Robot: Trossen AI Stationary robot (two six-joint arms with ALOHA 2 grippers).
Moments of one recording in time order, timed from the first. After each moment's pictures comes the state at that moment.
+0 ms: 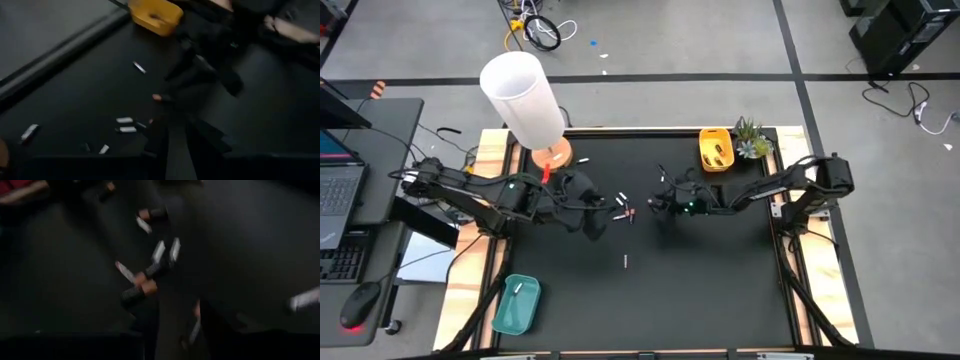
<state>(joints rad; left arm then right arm) -0.27 1.28 1.29 -0.81 -0.60 -0.70 -0.05 1.62 0.73 0.29 0.24 0.45</state>
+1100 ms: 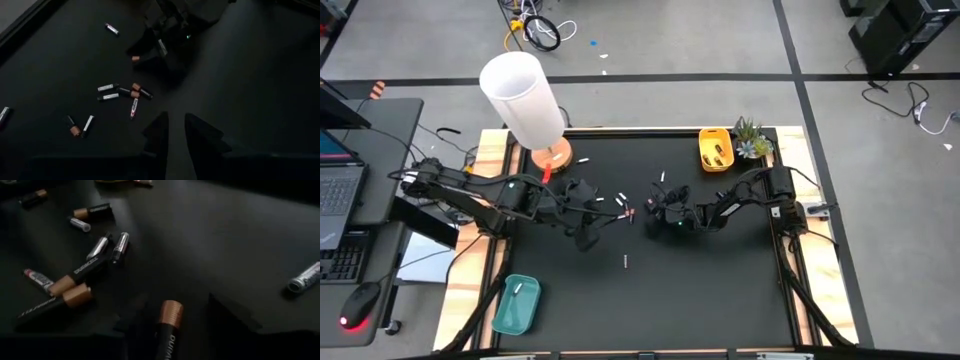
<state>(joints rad) -0.26 1.28 1.29 -0.91 -0.38 -0.64 0.00 2.09 0.72 0.81 0.59 0.47</state>
